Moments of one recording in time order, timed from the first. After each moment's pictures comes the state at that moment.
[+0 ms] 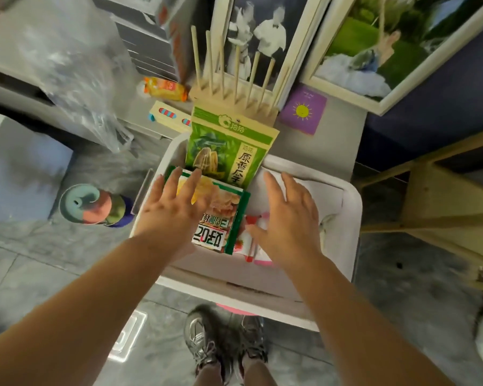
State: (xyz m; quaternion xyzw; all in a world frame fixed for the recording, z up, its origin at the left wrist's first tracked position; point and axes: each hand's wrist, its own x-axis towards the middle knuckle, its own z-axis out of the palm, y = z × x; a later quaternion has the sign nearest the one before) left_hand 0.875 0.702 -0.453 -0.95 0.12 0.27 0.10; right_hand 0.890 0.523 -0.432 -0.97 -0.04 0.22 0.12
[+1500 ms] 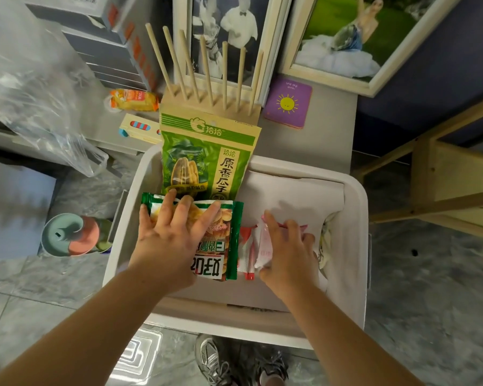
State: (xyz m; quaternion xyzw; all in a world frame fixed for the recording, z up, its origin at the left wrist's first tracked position) left_hand 0.880 0.687 -0.485 -0.95 0.13 0.28 0.05; right_hand 0.854 0.492 -0.525 -0.97 0.03 0.23 0.12
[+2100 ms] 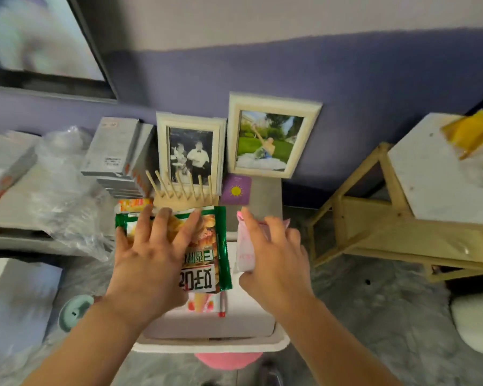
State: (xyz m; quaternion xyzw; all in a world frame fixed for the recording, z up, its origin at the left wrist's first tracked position) left_hand 0.881 0.657 -0.237 -0.98 0.15 0.09 0.04; right_hand 0.857 0.474 -0.238 -0.98 -0.01 0.10 0.16
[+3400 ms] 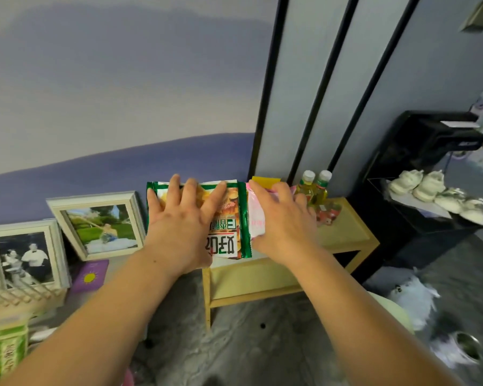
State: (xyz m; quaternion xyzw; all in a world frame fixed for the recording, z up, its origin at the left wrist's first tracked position) left_hand 0.831 0.184 -0.020 -0.95 0.30 -0.05 0.05; right_hand 0.774 0.028 -0.017 -0.99 0.13 -0.06 0.08
